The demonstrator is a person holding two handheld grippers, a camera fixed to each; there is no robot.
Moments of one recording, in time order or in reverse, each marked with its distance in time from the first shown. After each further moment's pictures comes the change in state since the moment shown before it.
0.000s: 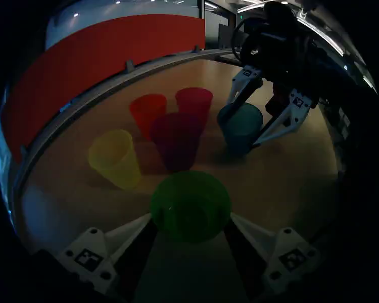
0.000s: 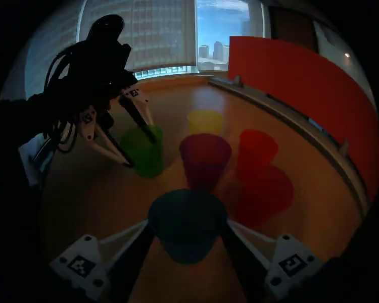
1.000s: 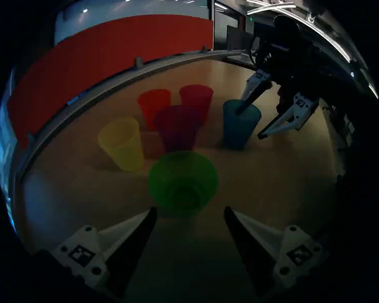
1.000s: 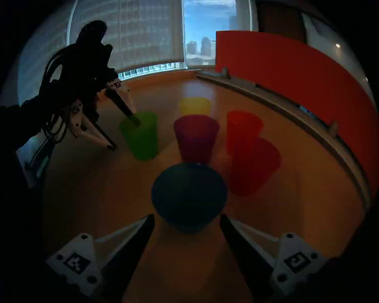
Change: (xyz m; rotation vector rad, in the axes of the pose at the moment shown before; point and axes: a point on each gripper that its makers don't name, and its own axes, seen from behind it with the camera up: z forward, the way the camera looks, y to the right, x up) left arm -0.021 0.010 -0.030 0.051 -0.003 -0.051; right arm -0.038 -0.001 -0.032 -0.068 -0.022 0.060
